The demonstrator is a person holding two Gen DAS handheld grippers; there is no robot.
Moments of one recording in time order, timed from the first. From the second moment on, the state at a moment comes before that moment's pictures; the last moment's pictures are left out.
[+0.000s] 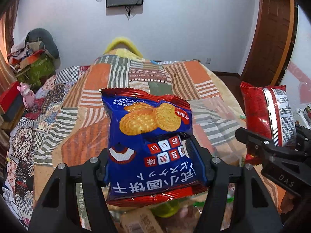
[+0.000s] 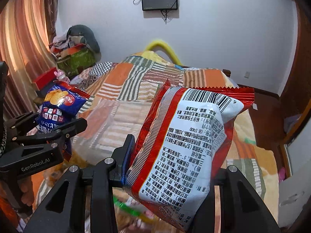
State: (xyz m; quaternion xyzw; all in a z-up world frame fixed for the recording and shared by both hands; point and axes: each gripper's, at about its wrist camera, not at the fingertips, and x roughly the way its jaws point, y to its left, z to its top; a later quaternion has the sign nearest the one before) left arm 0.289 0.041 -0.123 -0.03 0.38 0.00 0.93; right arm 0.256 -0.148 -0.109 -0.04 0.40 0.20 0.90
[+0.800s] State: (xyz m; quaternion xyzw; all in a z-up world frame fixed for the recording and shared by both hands) left arm 0.344 0.038 -0.175 -0.02 0.45 -0.01 0.89; right arm 0.293 -0.147 -0.145 -0.09 0.47 0.19 0.86
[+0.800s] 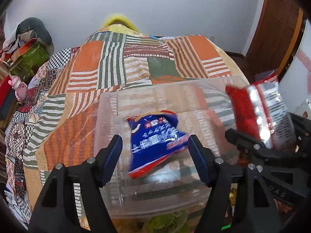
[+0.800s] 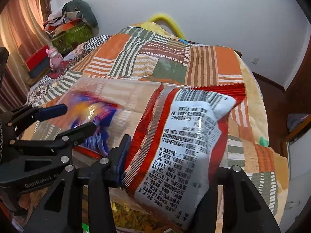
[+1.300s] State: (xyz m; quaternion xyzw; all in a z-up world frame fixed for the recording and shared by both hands) left arm 0.295 0.052 -0.110 -0.03 0.38 0.00 0.92; right arm 0.257 -0.165 -0.090 -0.07 0.41 0.19 0.89
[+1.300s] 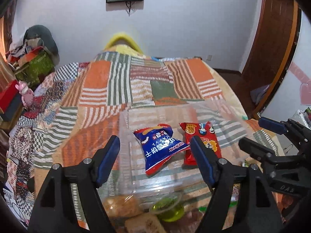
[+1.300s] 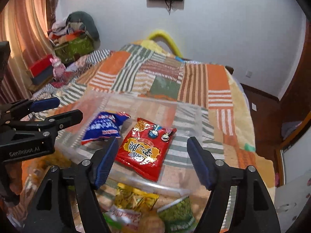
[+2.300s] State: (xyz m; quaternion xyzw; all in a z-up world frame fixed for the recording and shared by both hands) left arm 0.168 0.138 -0.184 -0.03 0.46 0.06 0.89; right arm 0.174 -0.218 -0.137 -0.03 0.46 0.16 0.87
